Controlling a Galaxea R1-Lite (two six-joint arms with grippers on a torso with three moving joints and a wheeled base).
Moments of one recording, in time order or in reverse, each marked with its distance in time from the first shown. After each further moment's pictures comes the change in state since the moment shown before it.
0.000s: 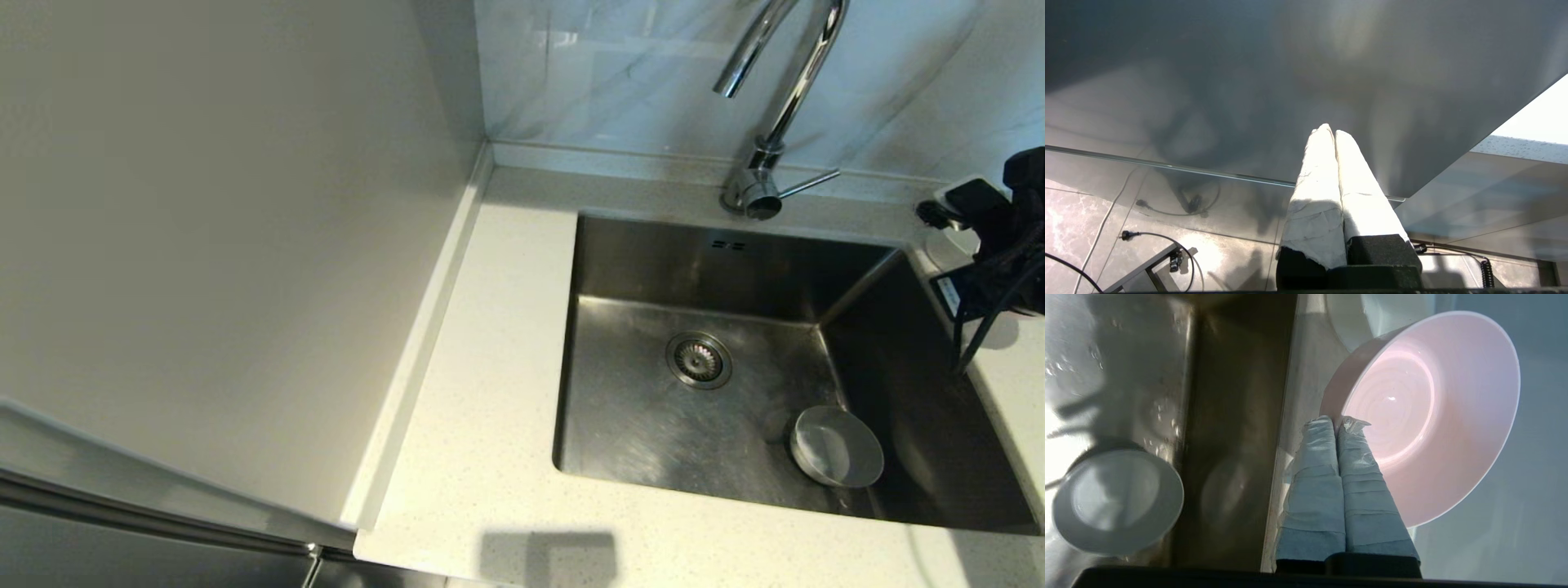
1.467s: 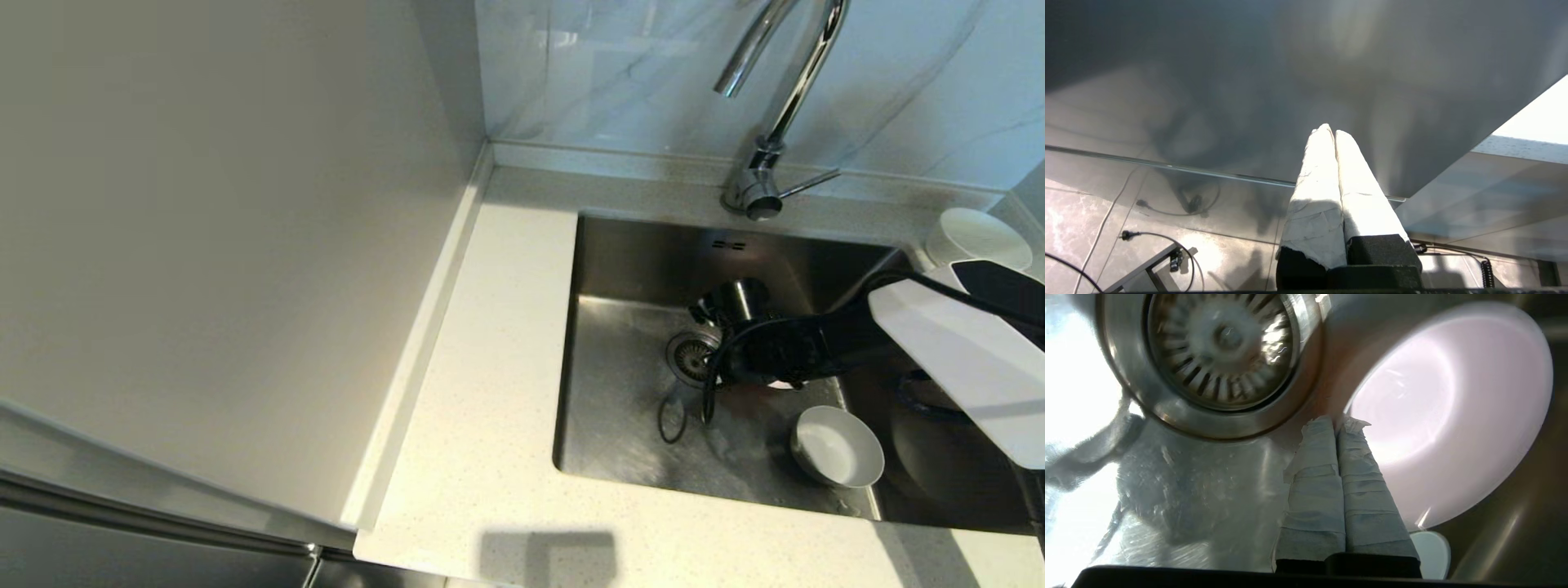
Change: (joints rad) left arm 0.000 0.000 0.000 0.000 0.000 0.000; right arm 0.334 0.635 -0.295 -0.030 -0.026 0.270
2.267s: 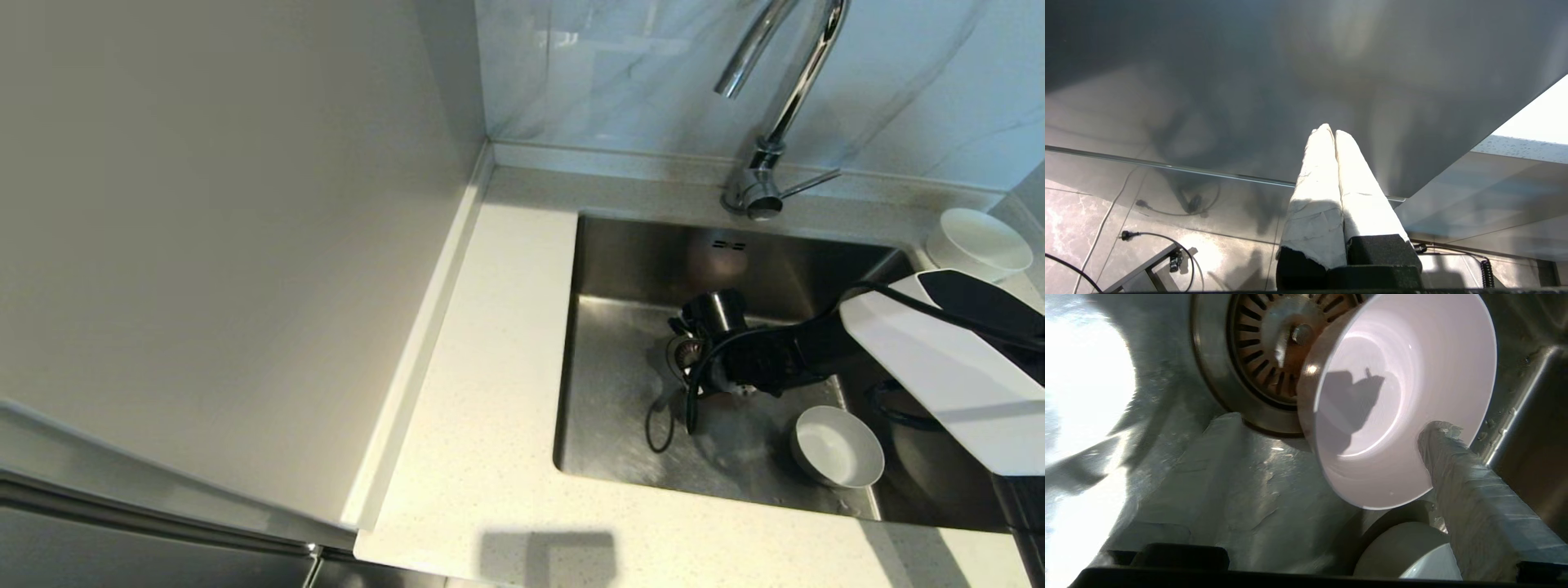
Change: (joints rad) left arm 0.000 0.000 0.000 0.000 0.000 0.000; right arm 0.046 0.048 -0.013 0.003 0.014 -0.009
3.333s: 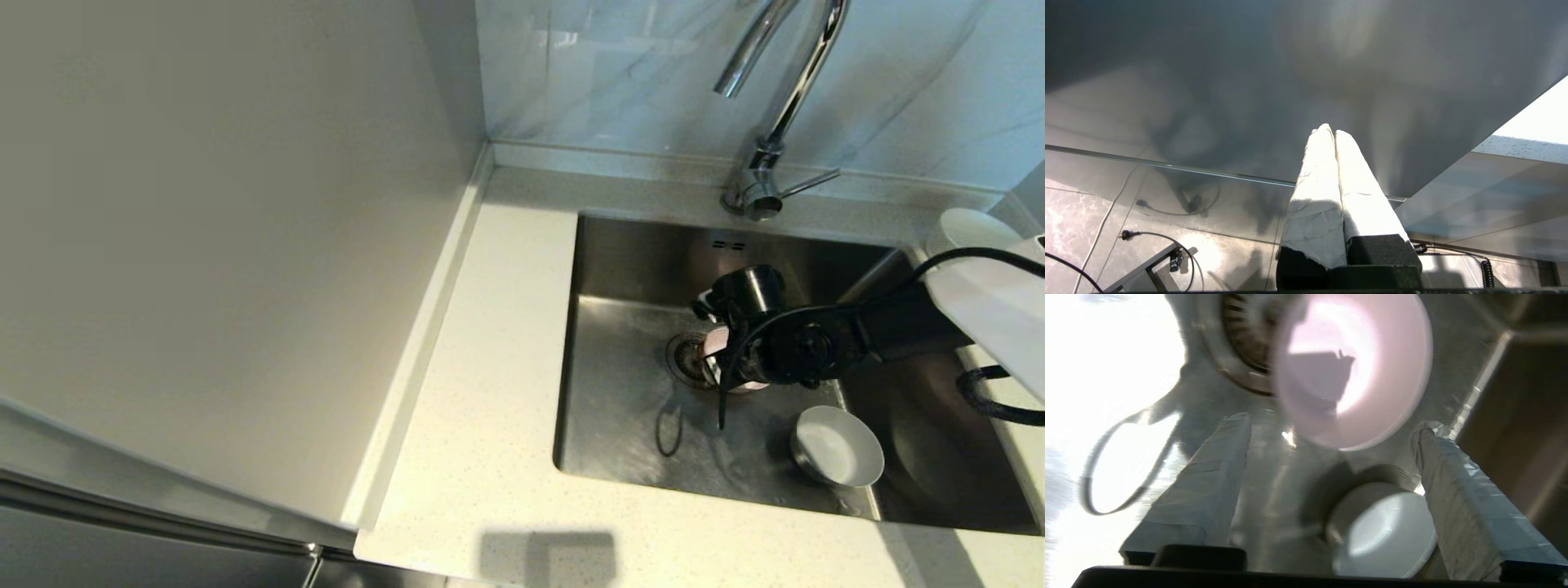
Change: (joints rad) left arm 0.000 0.000 0.000 0.000 0.000 0.000; right arm 0.002 -0.198 0.149 0.041 0.067 0.011
